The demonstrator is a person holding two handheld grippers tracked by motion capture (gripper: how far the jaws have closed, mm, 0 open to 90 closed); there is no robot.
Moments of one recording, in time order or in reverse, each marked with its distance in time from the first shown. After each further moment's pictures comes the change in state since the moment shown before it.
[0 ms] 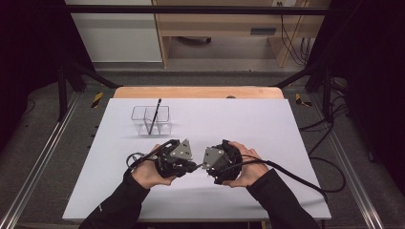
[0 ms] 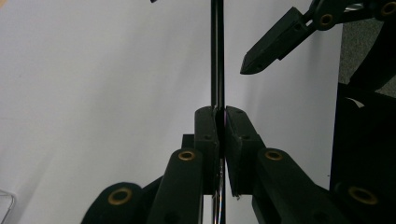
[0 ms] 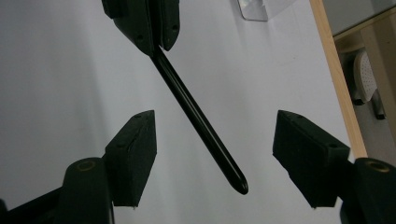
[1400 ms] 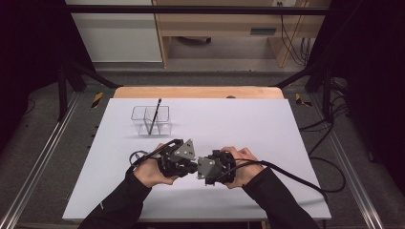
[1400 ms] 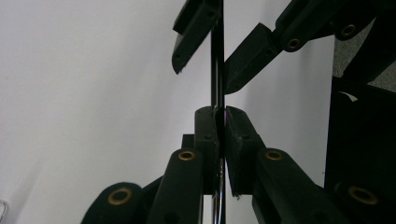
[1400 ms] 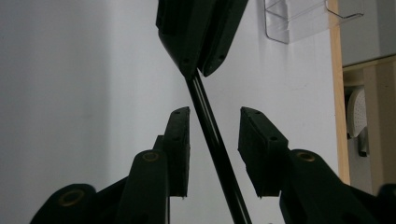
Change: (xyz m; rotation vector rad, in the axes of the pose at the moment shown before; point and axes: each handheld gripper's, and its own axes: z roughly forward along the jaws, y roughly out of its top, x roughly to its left) left arm 0.000 0.007 0.004 0.022 -0.030 0.008; right arm 0.010 0.009 0.008 -0.012 0.037 -0.233
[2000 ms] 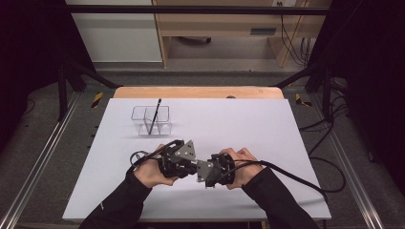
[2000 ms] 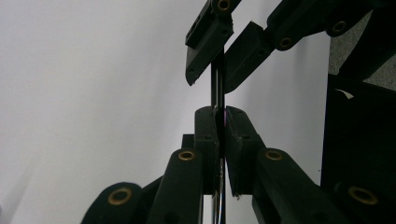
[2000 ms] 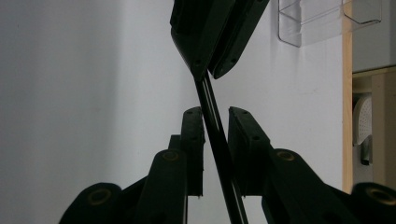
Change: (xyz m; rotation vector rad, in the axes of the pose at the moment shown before) left arm -0.001 0.000 0.002 0.011 -0.016 0.006; right arm 0.003 0.001 0.001 0.020 0.020 -0.033
